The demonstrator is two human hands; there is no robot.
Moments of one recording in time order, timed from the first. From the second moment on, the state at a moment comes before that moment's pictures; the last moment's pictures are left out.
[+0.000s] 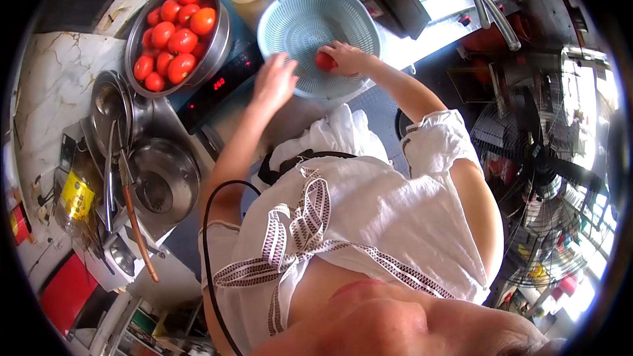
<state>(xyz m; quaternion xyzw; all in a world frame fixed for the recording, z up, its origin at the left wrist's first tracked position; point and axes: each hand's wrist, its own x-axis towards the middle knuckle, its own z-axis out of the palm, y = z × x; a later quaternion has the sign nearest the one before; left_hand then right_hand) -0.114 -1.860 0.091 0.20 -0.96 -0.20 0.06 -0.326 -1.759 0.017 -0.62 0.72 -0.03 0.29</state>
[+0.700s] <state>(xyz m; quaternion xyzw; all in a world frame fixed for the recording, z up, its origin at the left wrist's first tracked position) -0.135 -1.883 0.110 0.26 -0.91 -0.29 0.16 -0.336 -1.823 0.082 -0.59 0.72 -0.18 0.33</state>
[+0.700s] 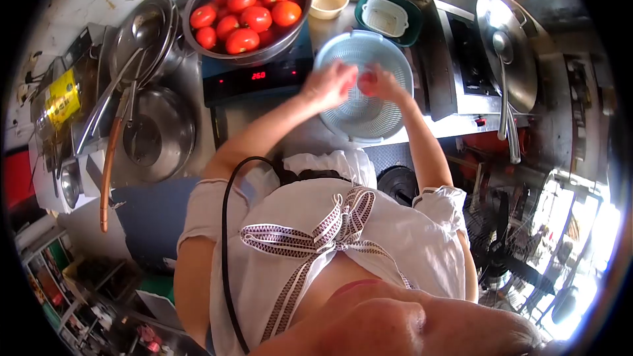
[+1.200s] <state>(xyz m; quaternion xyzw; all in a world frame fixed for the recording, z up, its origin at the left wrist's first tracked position) 0.027 -2.113 0.147 0.45 -0.87 -0.02 0.20 -0.181 -2.074 0.173 -0.71 0.64 -0.25 0.13</state>
